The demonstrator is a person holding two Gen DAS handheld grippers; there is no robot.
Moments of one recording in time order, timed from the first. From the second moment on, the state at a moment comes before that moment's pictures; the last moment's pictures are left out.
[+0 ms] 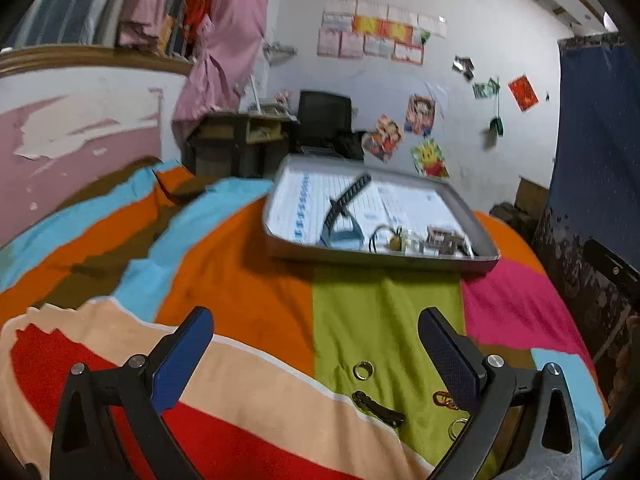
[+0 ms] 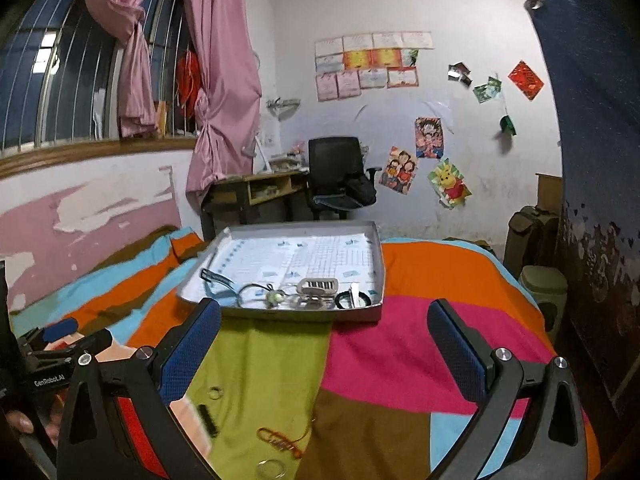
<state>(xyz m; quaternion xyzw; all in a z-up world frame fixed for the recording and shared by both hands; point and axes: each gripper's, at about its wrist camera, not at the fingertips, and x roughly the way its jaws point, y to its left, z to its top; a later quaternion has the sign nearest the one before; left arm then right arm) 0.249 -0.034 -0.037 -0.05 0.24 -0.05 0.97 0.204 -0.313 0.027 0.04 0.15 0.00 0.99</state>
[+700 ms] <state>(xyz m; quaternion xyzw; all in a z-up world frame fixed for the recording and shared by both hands) 0.298 -0.052 -0.109 -0.06 0.44 -0.17 0.88 0.291 -0.288 -0.083 -0.07 0.37 0.15 0.91</state>
